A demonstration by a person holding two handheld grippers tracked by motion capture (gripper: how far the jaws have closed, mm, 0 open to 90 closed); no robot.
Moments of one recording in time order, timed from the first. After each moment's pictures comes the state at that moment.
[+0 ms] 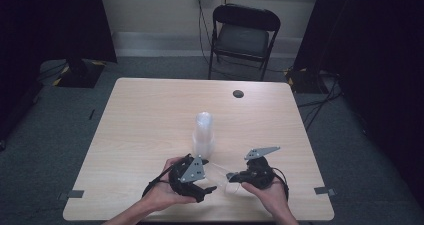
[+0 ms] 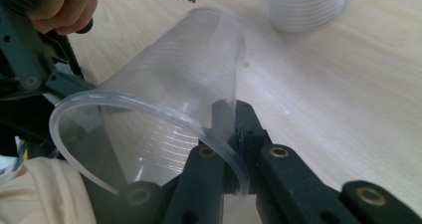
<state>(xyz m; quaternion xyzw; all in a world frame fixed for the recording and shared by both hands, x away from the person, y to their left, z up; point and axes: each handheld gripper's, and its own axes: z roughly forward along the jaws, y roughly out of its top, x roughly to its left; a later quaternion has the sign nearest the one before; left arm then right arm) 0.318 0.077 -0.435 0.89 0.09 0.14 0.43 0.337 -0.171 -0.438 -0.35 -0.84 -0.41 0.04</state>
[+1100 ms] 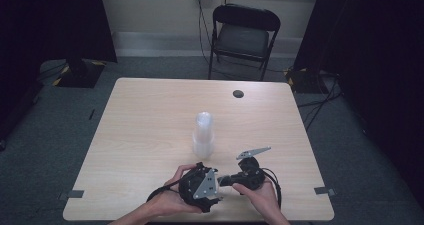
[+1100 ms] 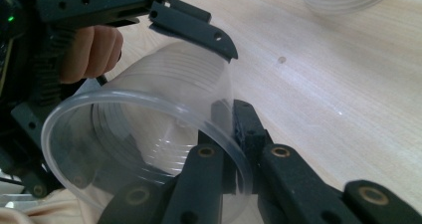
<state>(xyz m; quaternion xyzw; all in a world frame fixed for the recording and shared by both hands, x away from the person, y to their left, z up) 0.299 0.050 -0.448 0.90 0.02 0.18 0.40 0.339 -0.152 -0.450 -0.38 -0.82 -0.41 0.11</state>
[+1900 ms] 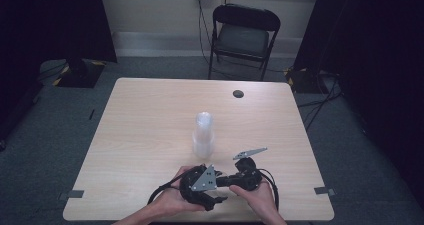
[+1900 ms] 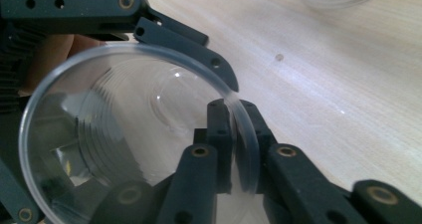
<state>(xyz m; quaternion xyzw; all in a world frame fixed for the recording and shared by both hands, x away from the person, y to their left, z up) 0.306 0.051 -0.442 0.88 0.07 0.11 0.45 0.338 -0.144 -0.452 -0.40 -0.82 -0.40 0.10</state>
